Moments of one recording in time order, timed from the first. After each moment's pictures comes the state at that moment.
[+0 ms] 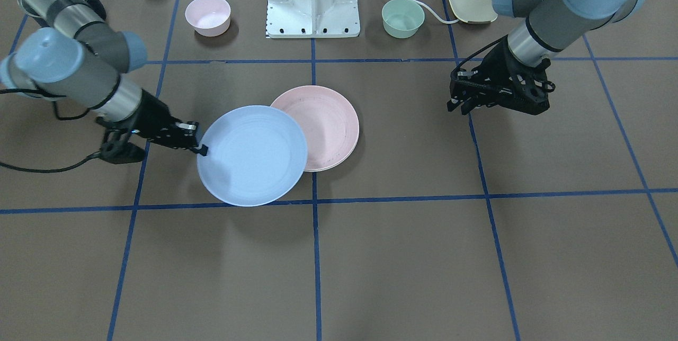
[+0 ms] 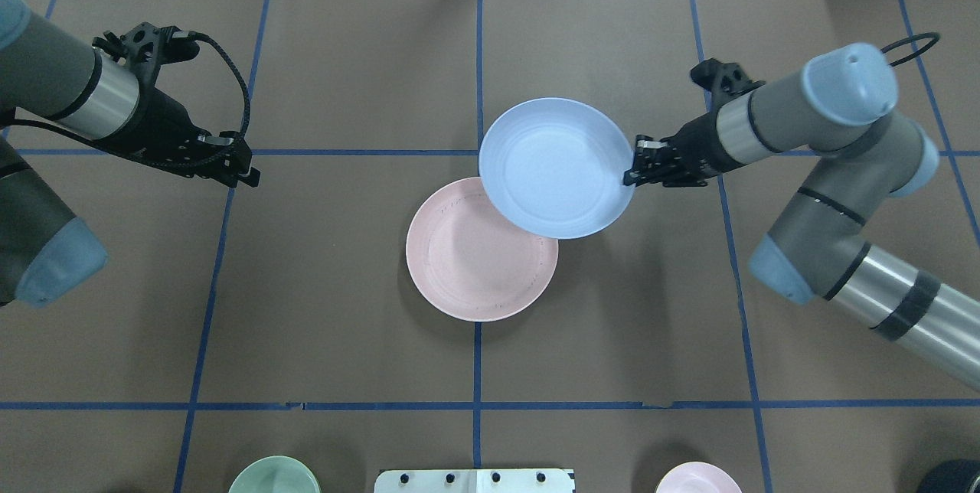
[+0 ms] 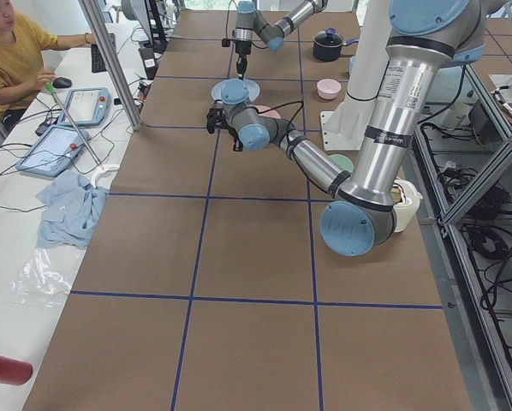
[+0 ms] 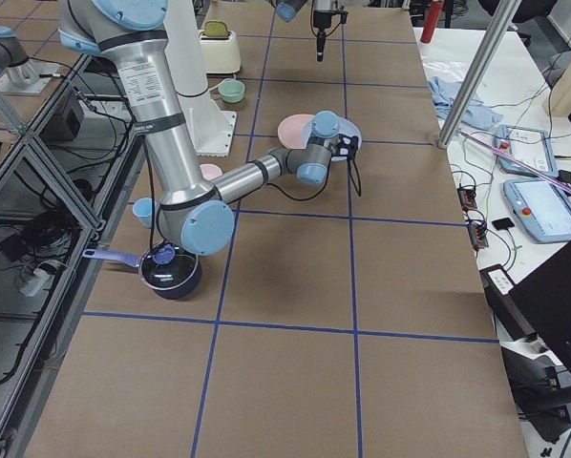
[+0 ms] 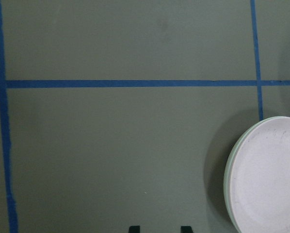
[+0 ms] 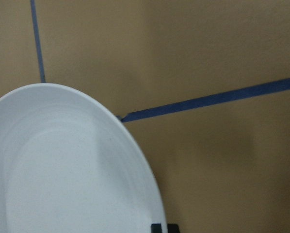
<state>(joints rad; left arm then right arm) -0.89 -1.84 -1.89 -1.91 -2.31 -0.99 0.73 -1.19 1.58 -0.77 2.16 1.49</state>
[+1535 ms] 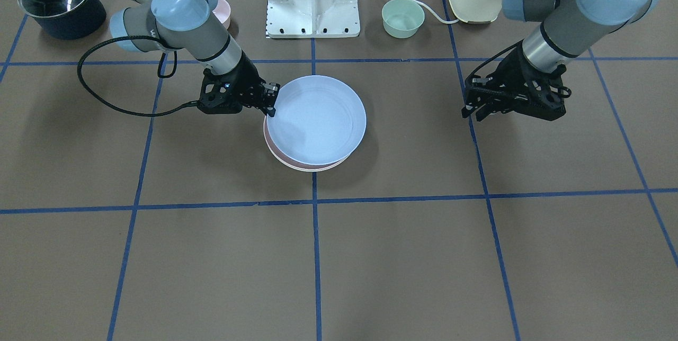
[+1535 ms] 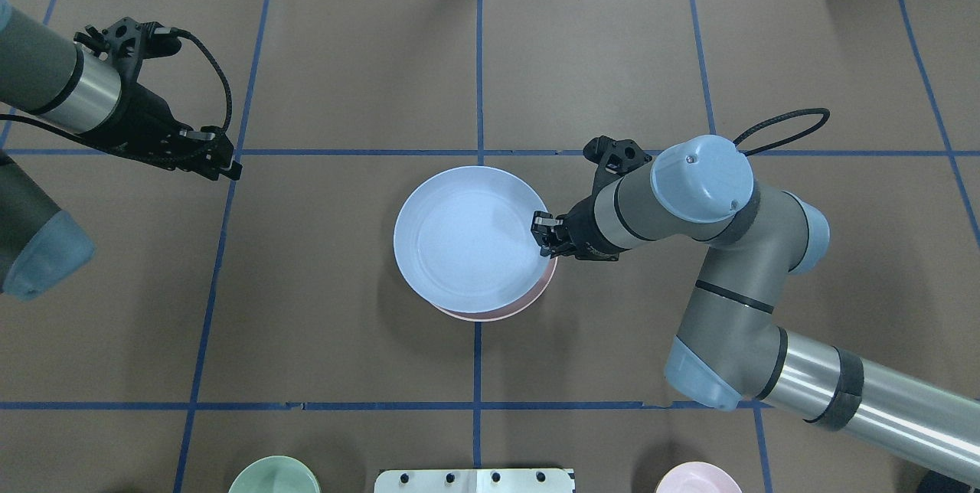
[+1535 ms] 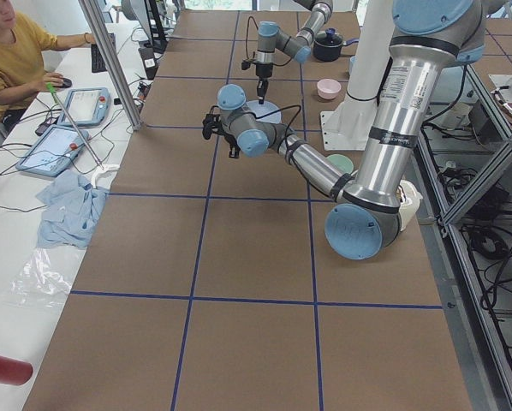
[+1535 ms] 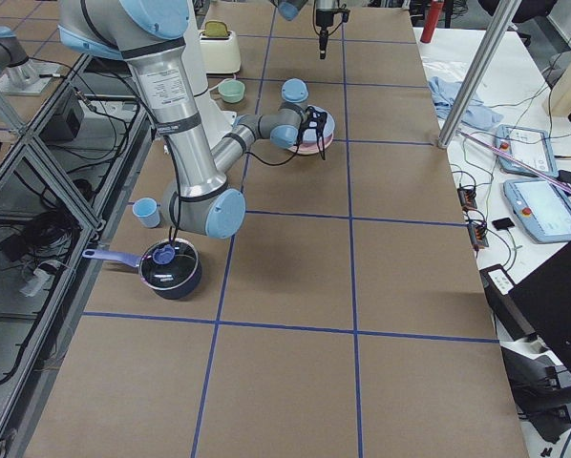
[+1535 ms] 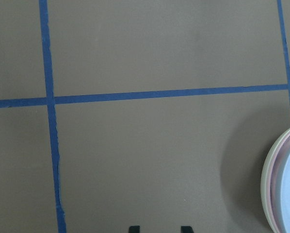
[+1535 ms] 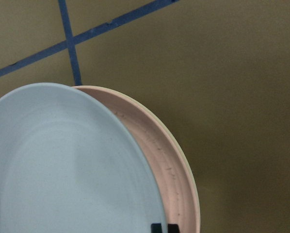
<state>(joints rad) -0.92 -1.83 -1.87 -1.90 -2.30 -0.94 0.53 -1.13 1.73 -1.08 1.96 1.56</state>
